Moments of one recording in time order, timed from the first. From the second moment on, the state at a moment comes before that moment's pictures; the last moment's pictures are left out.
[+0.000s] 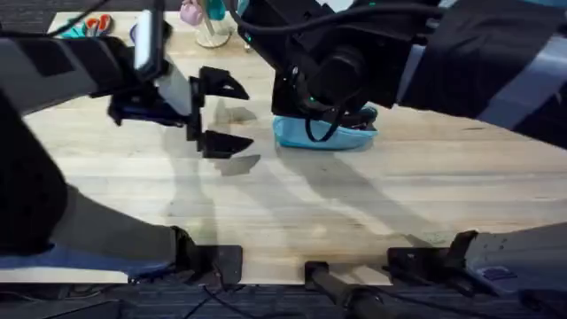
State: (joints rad) left arm 0.25 1.68 0.96 -1.00 1.11 1.81; right arm 0.91 1.66 1.44 -0.93 0.32 0.99
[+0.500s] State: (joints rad) left arm -0.02 1.72 0.96 -0.76 1.13 1.70; right arm 0.91 1.66 1.44 -0.93 0.32 0.99
